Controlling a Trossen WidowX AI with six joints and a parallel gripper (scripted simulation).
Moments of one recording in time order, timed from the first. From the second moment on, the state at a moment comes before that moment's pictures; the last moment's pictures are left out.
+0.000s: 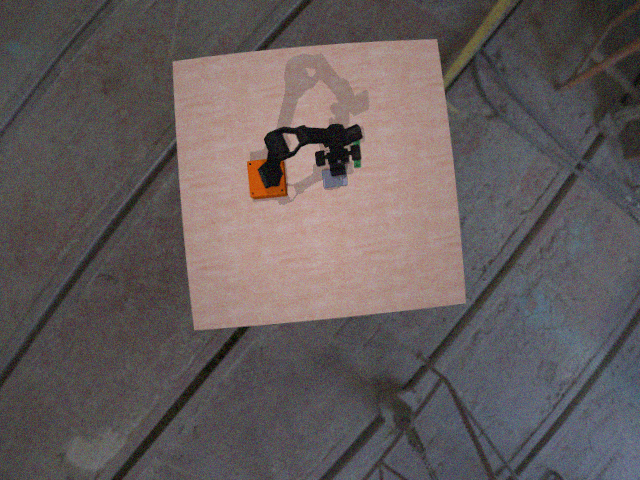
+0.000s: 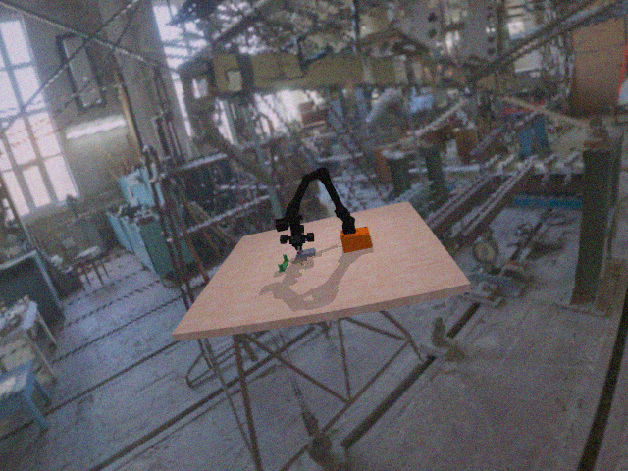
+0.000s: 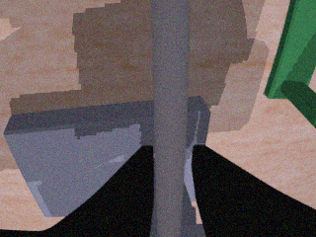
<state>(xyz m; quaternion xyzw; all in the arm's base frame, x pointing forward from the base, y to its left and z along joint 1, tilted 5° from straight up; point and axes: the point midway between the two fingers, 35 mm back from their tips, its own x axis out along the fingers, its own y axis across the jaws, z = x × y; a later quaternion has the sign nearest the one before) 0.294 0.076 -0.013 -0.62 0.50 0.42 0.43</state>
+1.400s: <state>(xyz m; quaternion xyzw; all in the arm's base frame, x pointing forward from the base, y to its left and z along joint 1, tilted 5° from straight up) 0.275 0.123 0.042 -0.62 0.52 0.43 0.41</state>
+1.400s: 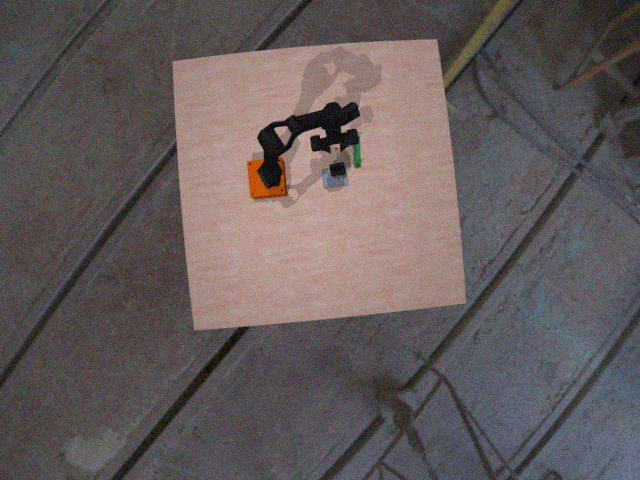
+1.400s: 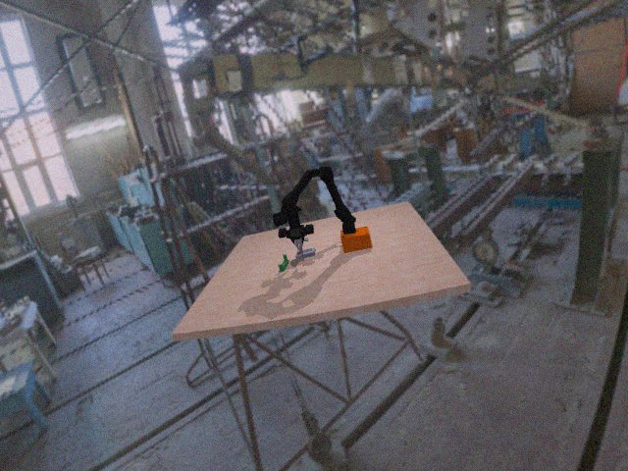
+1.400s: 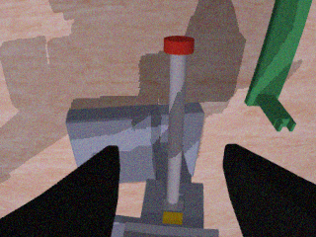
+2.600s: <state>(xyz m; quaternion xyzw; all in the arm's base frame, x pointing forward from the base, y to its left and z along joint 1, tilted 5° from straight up) 0.273 0.137 0.060 -0.62 0.52 0.43 0.40</state>
